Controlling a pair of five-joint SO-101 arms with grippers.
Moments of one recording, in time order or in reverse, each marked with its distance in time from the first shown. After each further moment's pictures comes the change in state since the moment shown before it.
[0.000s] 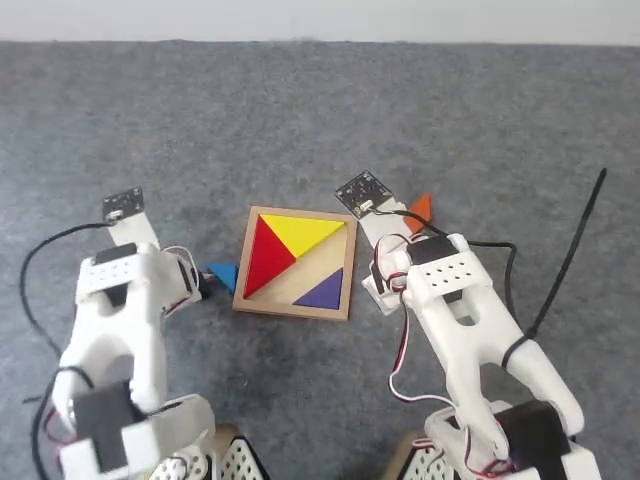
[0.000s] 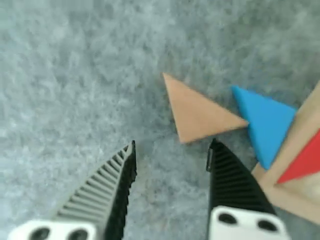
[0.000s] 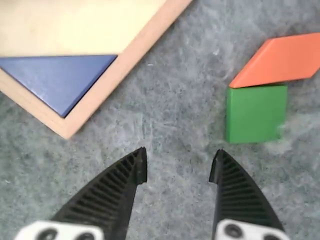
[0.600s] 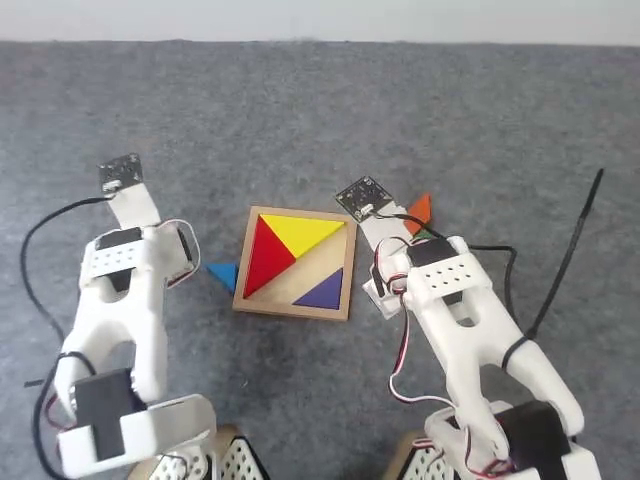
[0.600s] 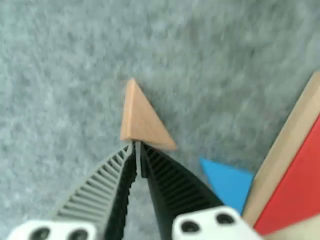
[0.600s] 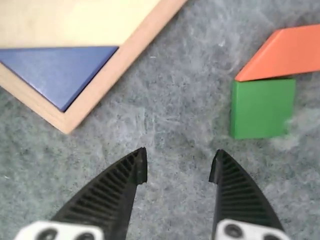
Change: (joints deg) left arm 2.0 3.0 -5.6 -10.8 1.6; right arm 0.0 -0.1 1.1 0.0 0.0
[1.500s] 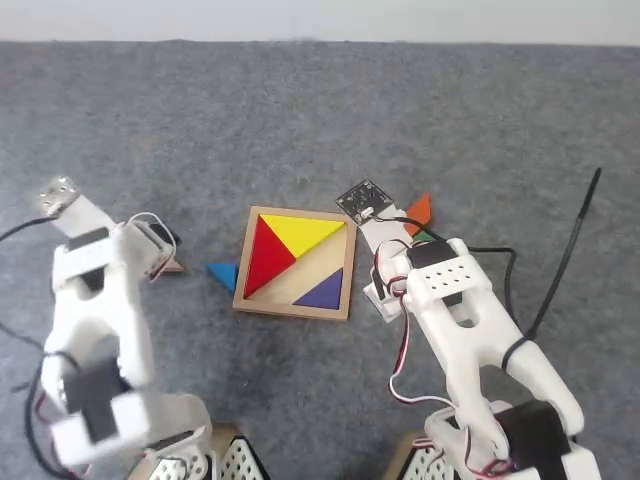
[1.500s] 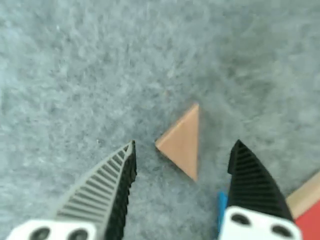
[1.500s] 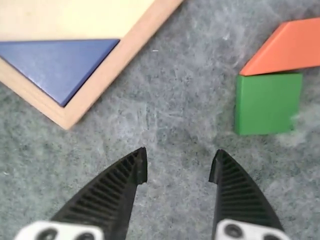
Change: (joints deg) left arm -7.6 4.3 -4.7 3.9 18.5; right arm 0.0 0.0 0.9 0.0 0.0
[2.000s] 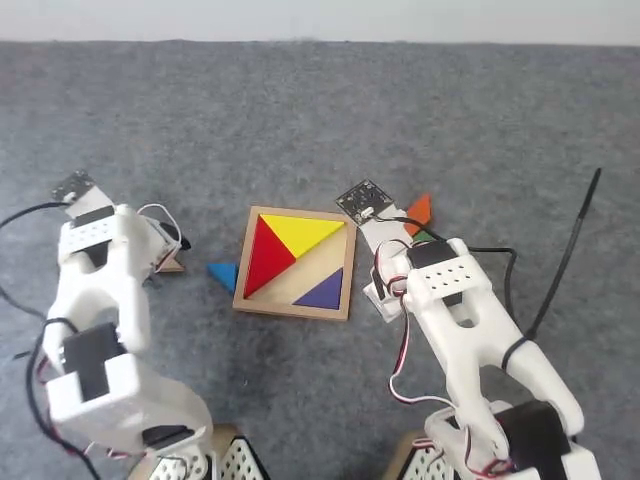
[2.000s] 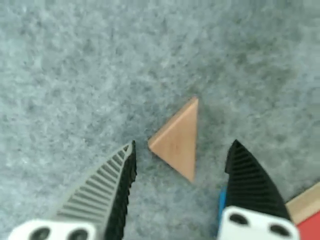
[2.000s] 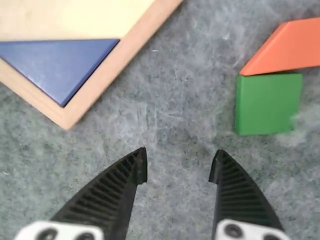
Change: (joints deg) left arm 1.8 10.0 -9.4 6.8 0.0; right arm 0.0 0.0 0.0 0.0 0.0
